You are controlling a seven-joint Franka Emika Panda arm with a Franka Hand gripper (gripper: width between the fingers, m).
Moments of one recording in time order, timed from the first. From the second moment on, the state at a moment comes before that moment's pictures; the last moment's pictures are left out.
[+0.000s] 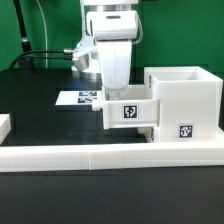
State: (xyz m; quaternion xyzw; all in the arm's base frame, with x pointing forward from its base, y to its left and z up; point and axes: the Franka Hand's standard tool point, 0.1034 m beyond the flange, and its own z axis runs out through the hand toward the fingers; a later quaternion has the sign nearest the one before) arm 0.524 -0.006 0.054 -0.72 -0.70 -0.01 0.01
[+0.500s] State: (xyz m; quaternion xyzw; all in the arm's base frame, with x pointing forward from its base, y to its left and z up) arm 0.530 -0.004 0.058 -0.69 -0.72 0.00 0.00
